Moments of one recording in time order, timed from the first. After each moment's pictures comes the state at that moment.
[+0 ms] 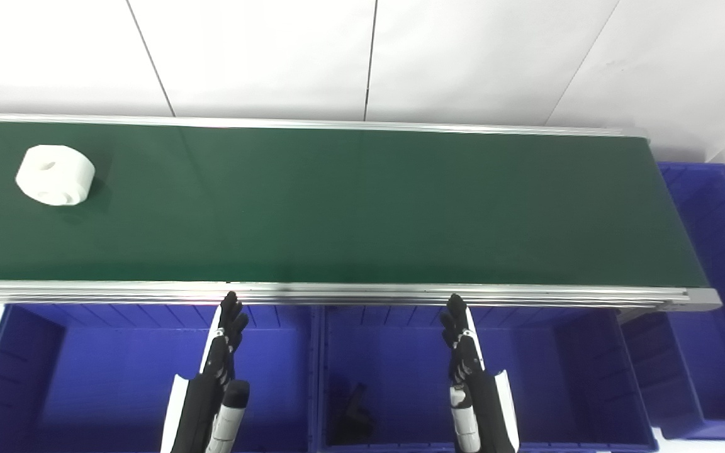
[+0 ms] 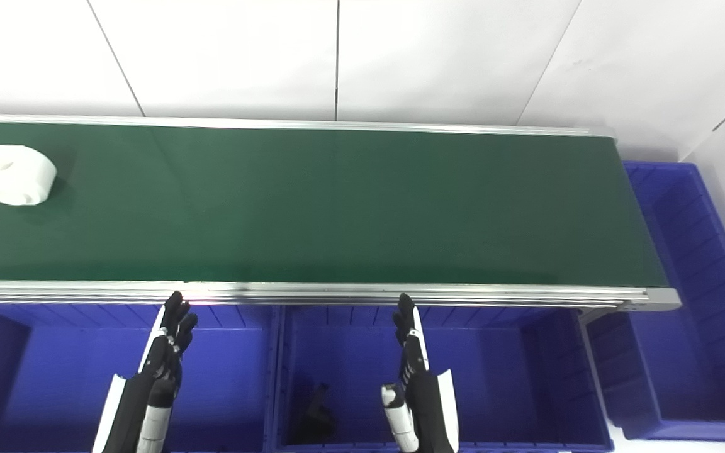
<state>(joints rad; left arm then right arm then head) 0.78 -0.02 -0.30 -0.47 0.18 -0.14 0.01 0.70 0.05 0.35 -0.21 -0.19 -0.38 -0.15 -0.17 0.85</state>
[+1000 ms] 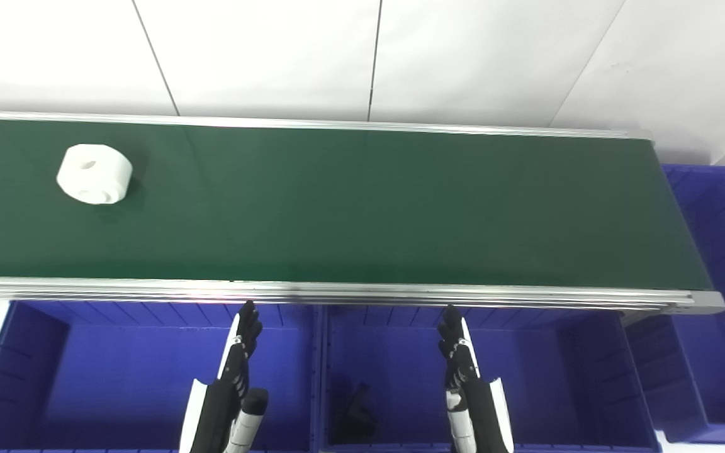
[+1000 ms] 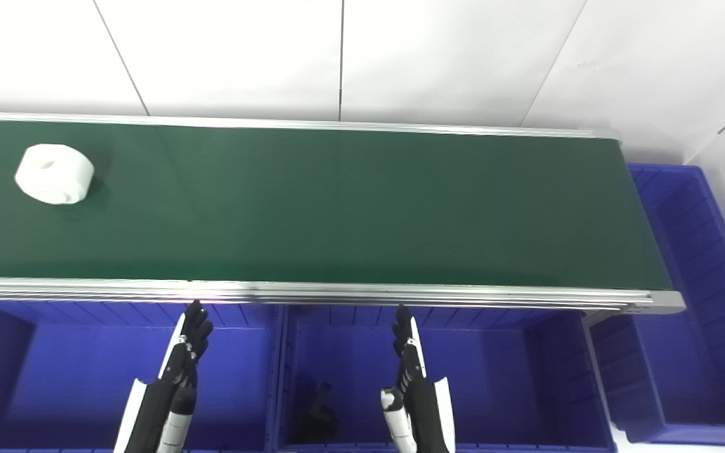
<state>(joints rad) 0.77 -0.02 -0.31 -0.35 0.22 -0.24 0.02 0.67 0.04 0.34 -0.11 -0.15 -0.41 -0.14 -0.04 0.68</state>
